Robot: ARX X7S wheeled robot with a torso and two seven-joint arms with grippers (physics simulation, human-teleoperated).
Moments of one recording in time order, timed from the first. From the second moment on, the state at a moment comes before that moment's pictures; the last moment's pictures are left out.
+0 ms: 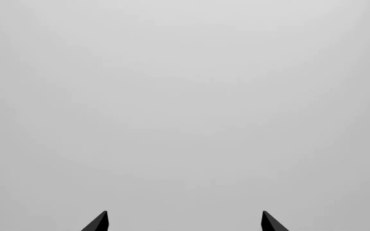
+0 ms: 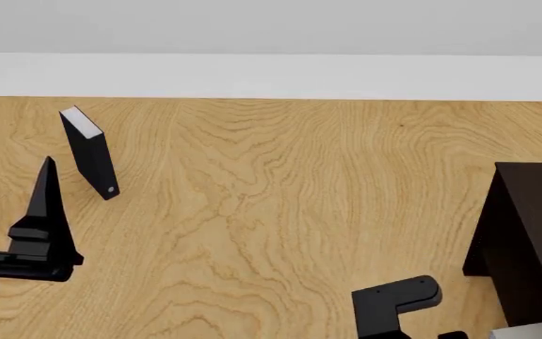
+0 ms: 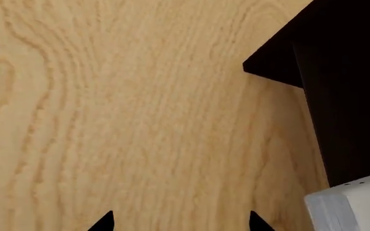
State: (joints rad) left arm -0.28 -0.40 0.19 0.41 -0.45 -0.18 -0.27; right arm 0.66 0.28 -0.53 0.40 0.49 0.97 0.54
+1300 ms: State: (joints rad) left arm -0.30 -0.38 0.26 0.32 -0.37 -0.13 -0.27; right arm 0.76 0.33 -0.51 0.73 0.44 0.80 0.32
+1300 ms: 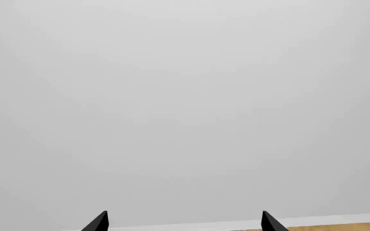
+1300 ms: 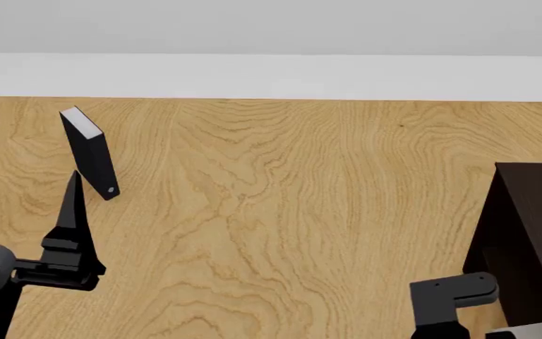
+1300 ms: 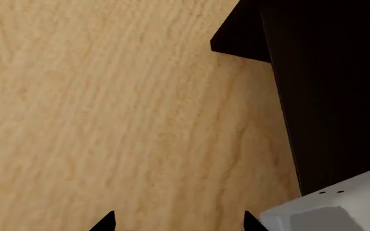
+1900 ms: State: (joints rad) left arm -0.30 -0.38 0.28 0.29 -0.34 -0.12 -0.27; right arm 0.78 0.37 -0.51 0.75 0.43 0.79 0.32
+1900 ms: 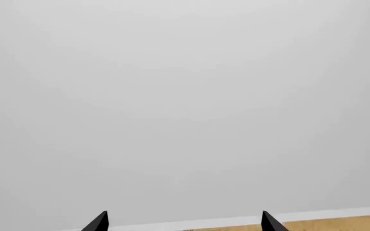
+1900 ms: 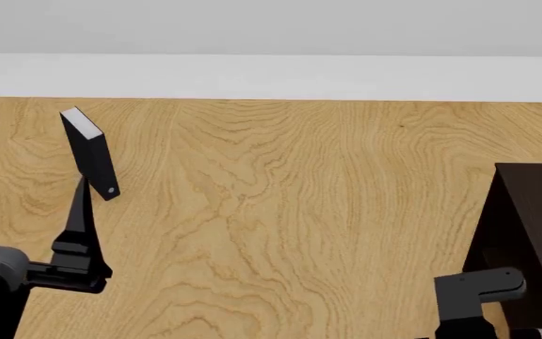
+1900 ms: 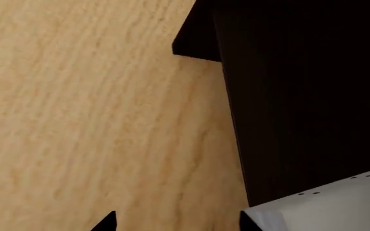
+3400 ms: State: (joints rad) left arm -0.30 -0.40 0.29 0.32 -0.36 -0.13 -0.29; right arm 0.77 0.39 -0.61 0.33 0.40 0.77 0.41
